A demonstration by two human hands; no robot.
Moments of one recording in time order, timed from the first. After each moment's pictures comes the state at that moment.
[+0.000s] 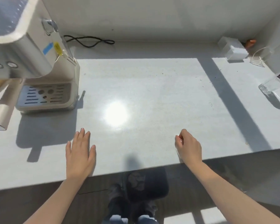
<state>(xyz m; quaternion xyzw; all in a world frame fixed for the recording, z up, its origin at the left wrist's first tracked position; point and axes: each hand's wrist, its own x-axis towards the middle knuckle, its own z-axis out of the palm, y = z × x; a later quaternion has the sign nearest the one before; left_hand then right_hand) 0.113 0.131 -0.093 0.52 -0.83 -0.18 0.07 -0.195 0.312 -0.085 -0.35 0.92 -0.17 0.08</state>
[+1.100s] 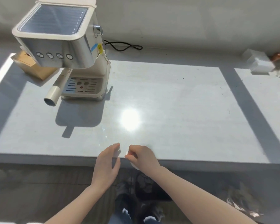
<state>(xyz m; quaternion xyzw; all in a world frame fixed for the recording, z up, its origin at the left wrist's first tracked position) 0.143 0.217 -0.085 0.49 -0.79 -0.33 0.19 -0.024 0.252 -0.083 -0.61 0.70 -0.21 0.31</state>
